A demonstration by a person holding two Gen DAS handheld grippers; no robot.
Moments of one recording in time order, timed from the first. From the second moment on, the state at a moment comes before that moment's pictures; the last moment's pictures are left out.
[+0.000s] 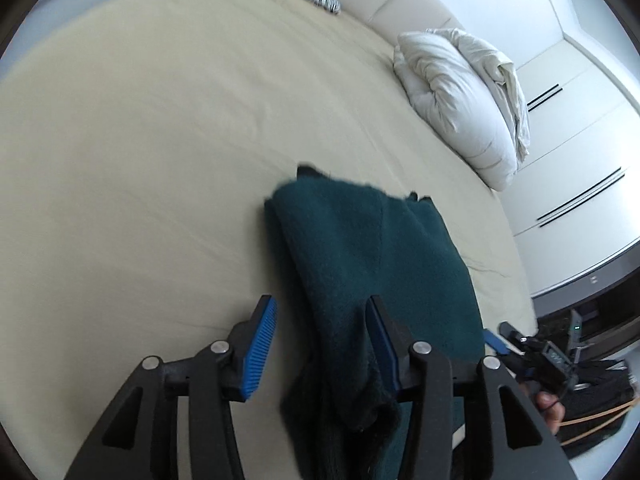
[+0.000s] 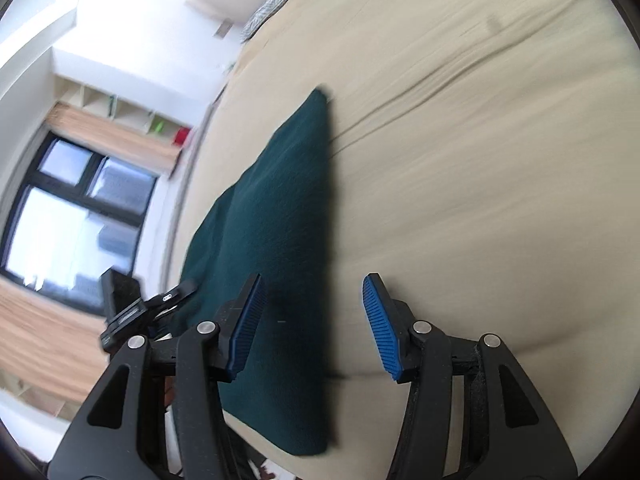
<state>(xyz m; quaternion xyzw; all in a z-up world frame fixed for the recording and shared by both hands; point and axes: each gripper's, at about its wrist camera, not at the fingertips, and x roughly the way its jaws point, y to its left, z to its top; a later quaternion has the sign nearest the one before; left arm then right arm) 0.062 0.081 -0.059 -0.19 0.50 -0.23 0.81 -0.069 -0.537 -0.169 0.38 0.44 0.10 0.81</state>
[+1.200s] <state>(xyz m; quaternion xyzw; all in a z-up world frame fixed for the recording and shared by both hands) -0.052 0.026 0.012 0.01 0.39 -0.05 0.92 -0.123 -0.431 0.028 0.13 0.27 -0.03 0.95</state>
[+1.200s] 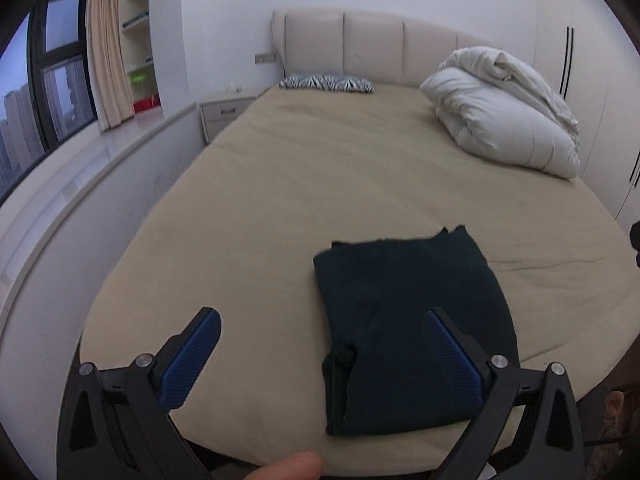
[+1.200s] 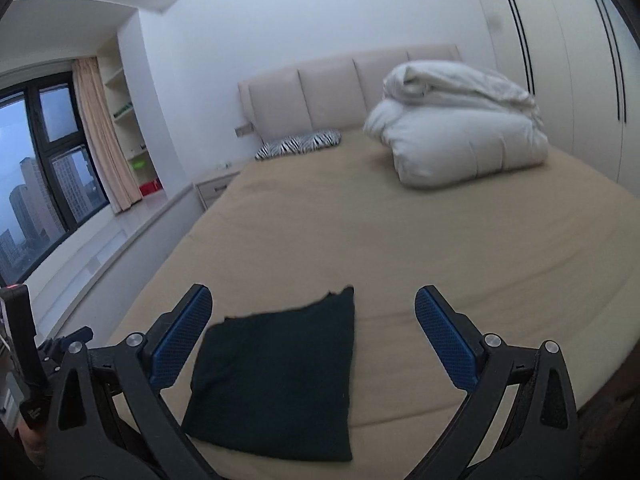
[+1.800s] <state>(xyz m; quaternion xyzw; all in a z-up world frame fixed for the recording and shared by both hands) -0.050 0.033 -0.021 0.02 0.46 -0.04 0.89 -0.080 -0.384 -0.088 0.09 0.43 -0.04 0.90</state>
